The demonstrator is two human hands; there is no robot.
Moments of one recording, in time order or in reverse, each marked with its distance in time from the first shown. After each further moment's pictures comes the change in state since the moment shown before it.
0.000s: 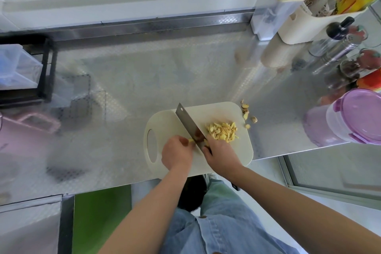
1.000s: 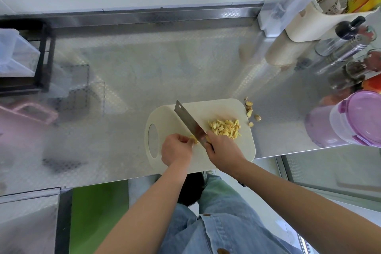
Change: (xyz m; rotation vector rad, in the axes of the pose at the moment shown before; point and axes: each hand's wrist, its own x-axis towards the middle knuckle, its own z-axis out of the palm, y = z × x) left_hand 0.004 -0.001 -0.001 -0.144 -0.063 -0.172; right_hand 0.001 -0.011 -0.011 -0.125 -0.076 -0.030
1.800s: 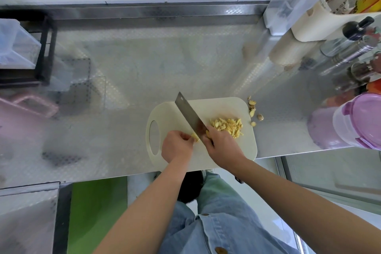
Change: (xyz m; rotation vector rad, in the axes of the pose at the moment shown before) left_hand 0.008 -0.003 0.001 0.046 -0.010 0.028; right_hand 0.006 -0.003 0.000 0.096 0.074 -0.021
